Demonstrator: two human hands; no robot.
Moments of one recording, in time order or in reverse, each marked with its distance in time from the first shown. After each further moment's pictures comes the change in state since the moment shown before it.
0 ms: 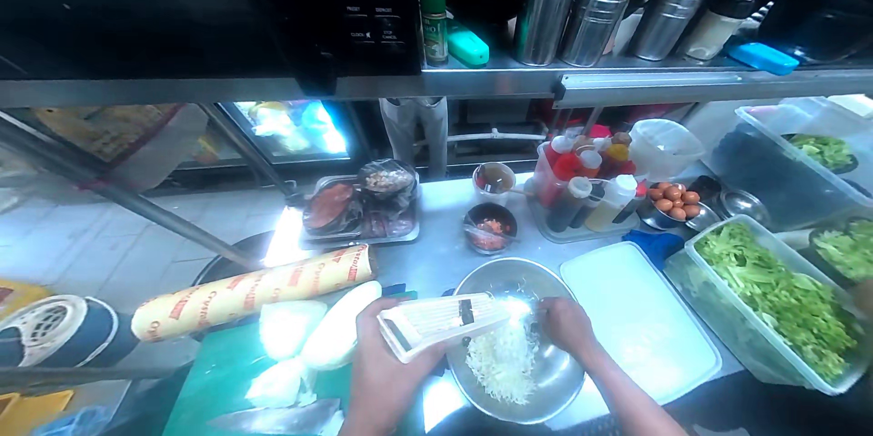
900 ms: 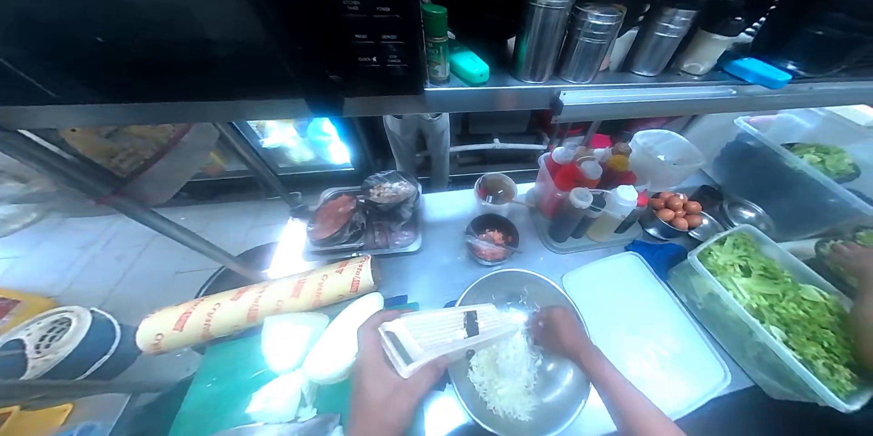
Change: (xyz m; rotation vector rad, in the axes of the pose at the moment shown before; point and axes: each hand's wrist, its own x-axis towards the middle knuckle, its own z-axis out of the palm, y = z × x) left_hand -0.002 0.008 -0.002 -0.036 -0.008 0.001; right_hand 0.019 0.009 0.008 0.200 -0.107 -0.125
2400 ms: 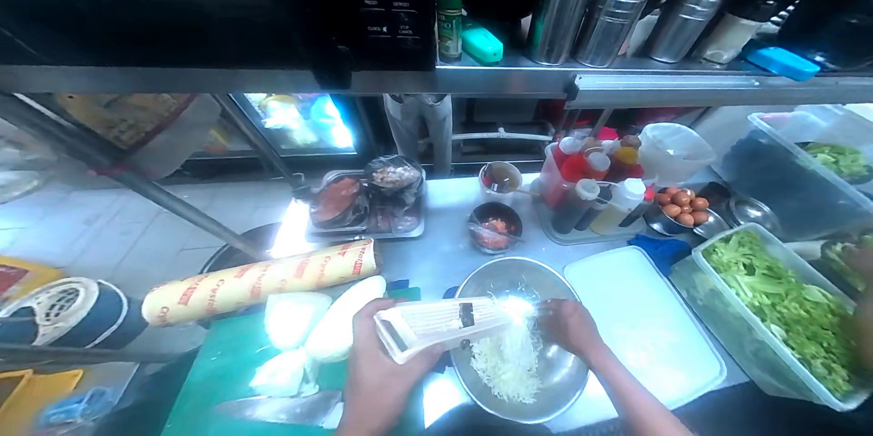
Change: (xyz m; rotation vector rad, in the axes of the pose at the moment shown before) left_hand -0.006 -0.007 -0.007 -0.026 0.035 -0.062; right_hand -0.018 -0.004 -0.010 -0.164 0.034 0.086
